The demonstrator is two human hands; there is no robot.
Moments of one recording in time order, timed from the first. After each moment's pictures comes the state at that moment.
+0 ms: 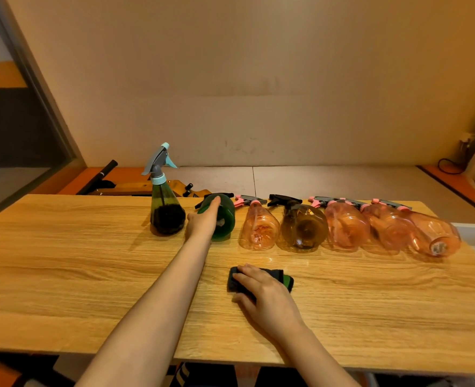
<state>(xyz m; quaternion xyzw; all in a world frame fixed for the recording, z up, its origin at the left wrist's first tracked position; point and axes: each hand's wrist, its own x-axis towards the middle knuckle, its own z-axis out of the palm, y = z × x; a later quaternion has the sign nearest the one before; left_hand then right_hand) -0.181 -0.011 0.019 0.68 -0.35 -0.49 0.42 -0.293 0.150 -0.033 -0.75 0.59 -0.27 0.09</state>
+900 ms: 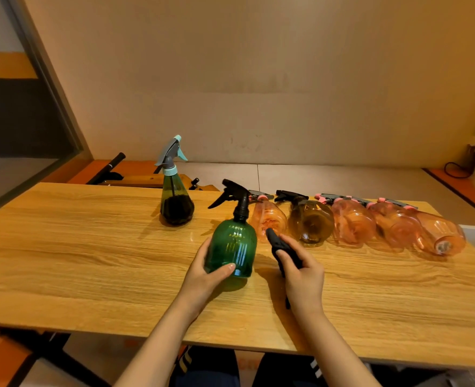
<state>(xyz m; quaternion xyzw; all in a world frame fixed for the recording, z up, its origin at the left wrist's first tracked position) -0.129 0.111 -0.020 0.41 -0.50 -0.62 0.45 -0.304 0.151 -0.011 -0.45 0.56 -0.66 0.22</state>
